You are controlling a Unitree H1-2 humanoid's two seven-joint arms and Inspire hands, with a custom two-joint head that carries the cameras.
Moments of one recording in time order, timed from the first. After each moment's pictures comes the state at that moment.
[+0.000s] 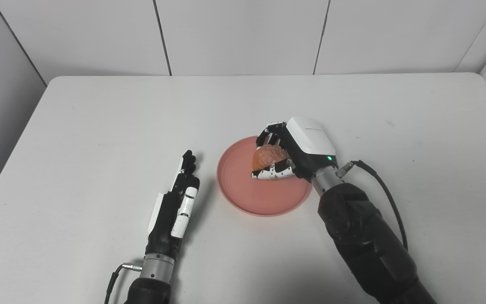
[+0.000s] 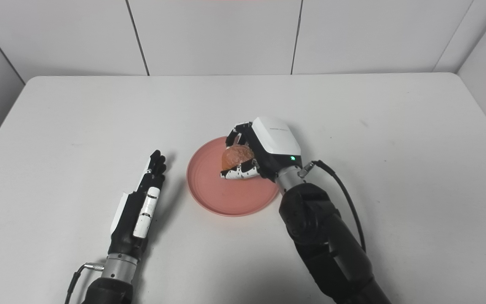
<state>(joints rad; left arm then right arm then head) 0.08 -0.02 -0.15 -0.15 0.14 -0.08 -0.04 -0.42 -0.17 0.42 -0.08 -0.81 0.28 0.14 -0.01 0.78</state>
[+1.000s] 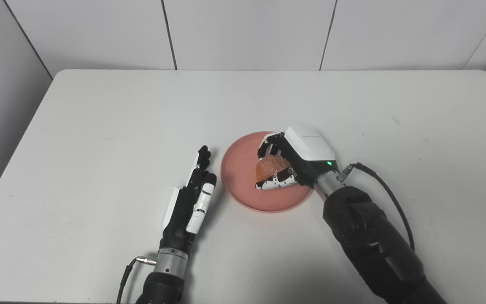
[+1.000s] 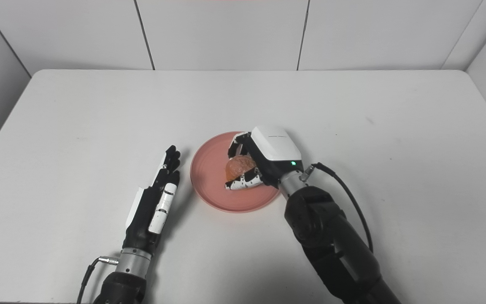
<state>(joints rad) 0.08 -0.05 -0.17 -0.14 0.20 -0.09 -0.01 -0.42 -0.21 0.47 -0.05 -0.82 0.25 0.18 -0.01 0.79</state>
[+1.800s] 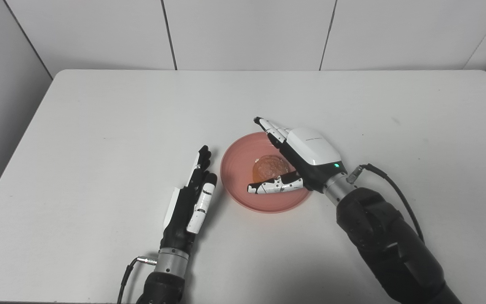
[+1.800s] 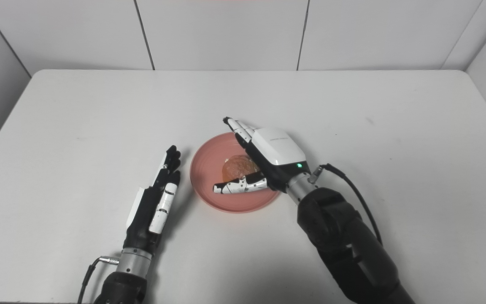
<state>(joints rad) 0.08 -0.05 -0.17 -0.14 0.20 -0.10 -0.02 -0.39 -0.27 0.44 -0.14 -0.78 0.17 0.26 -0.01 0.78</state>
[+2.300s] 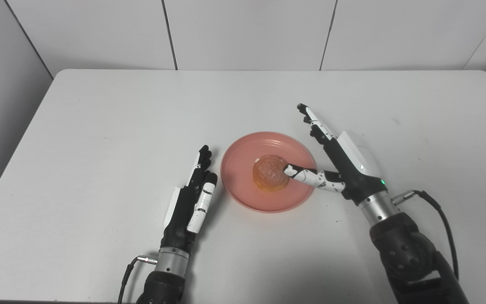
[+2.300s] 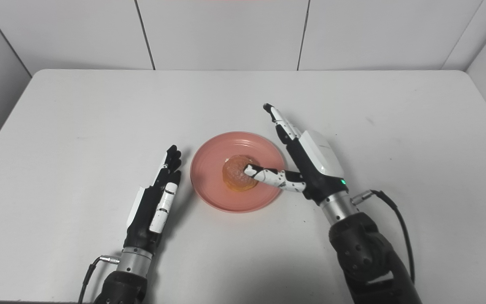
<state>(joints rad) 0.08 -0.05 -0.17 -0.14 0.19 -0.10 -0.02 -0.17 -0.23 0.21 -0.27 -0.48 0.06 0.12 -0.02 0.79</state>
